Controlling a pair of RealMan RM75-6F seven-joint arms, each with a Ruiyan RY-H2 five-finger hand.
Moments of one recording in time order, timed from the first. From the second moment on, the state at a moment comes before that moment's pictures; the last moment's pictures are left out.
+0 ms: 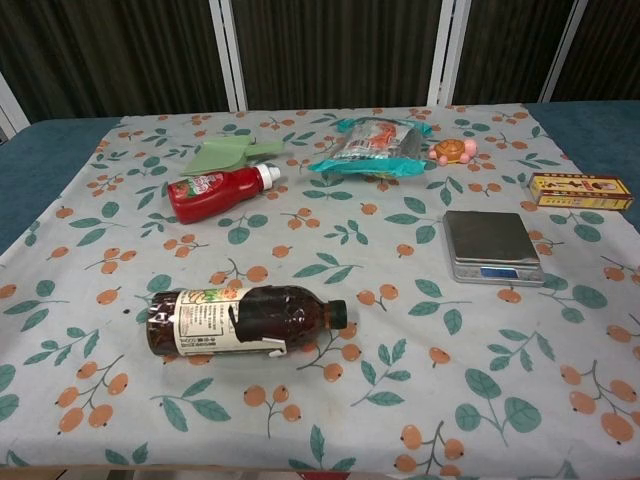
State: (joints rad) left arm -0.01 -1.11 0.02 -1.68 1.59 1.54 0.14; right arm 0.06 -1.16 0.00 -1.59 -1.55 1.46 -0.16
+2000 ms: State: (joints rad) left arm 0.02 -1.10 0.04 -1.68 1.61 1.57 0.09; right arm 0.73 -1.81 0.32 -0.40 -1.07 0.63 -0.05
